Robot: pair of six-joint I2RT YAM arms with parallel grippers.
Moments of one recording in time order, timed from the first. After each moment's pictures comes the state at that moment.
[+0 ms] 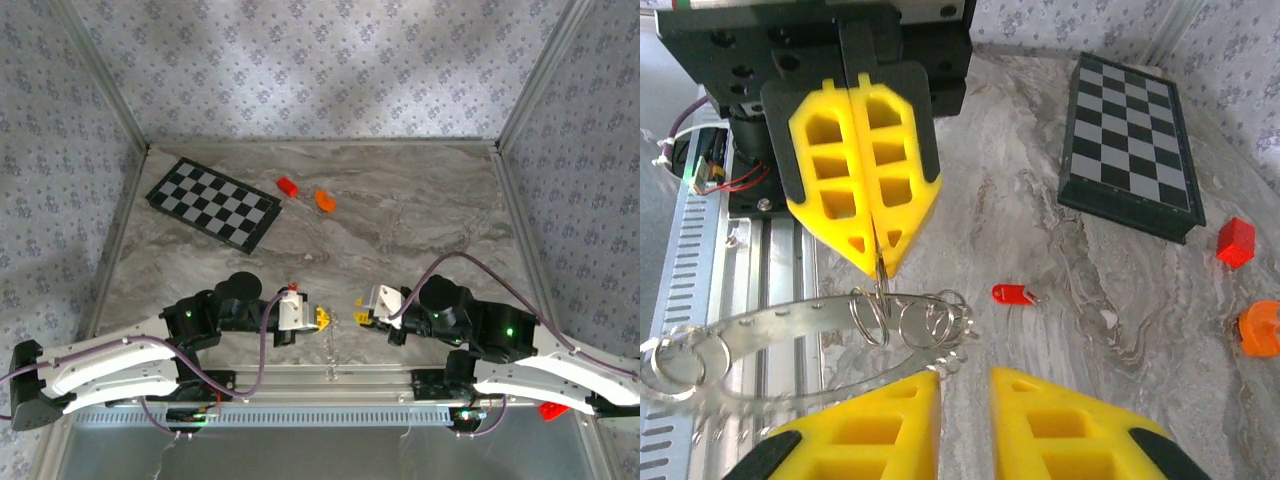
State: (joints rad) left arm -1.18 0.82 0.64 -0.17 0.30 0.29; right arm 1.22 0.62 0.78 -0.61 0.01 -0.25
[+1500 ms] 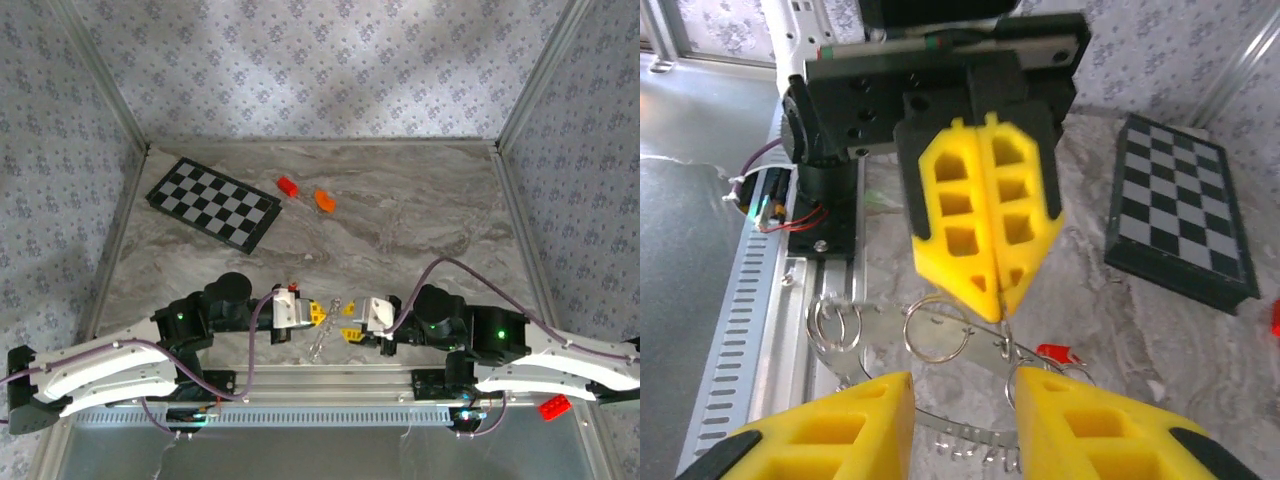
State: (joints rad) left arm -1.18 0.77 0.64 -0.16 0.25 0.29; right arm 1.36 0.65 0.79 -0.52 0.04 -0.25
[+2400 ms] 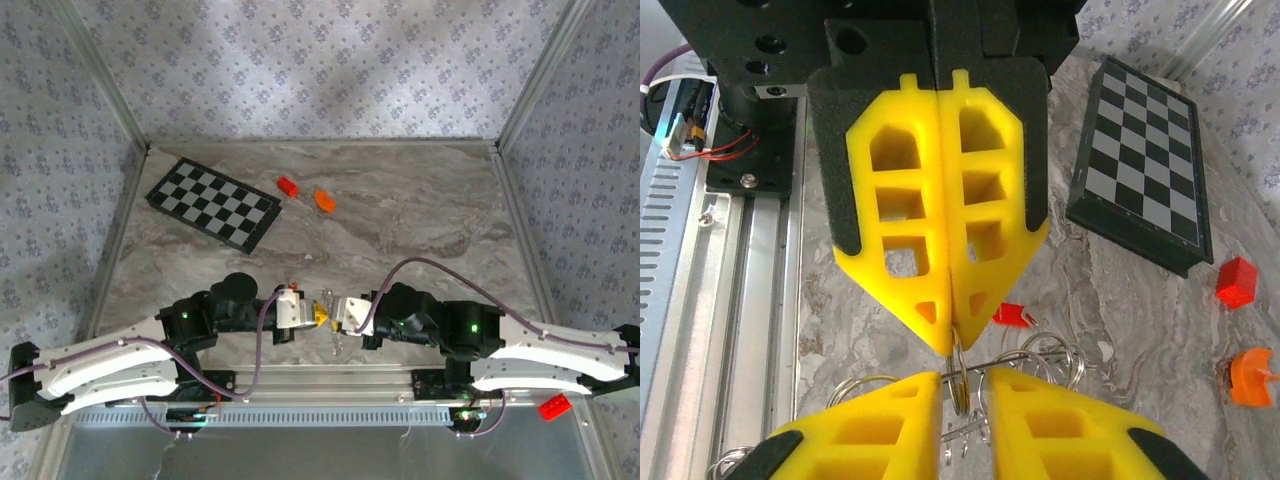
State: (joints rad) left arm -1.19 0.80 0.64 -0.16 0.24 0.29; right arm 1.35 0.79 0.81 -0.50 0.14 -0.33
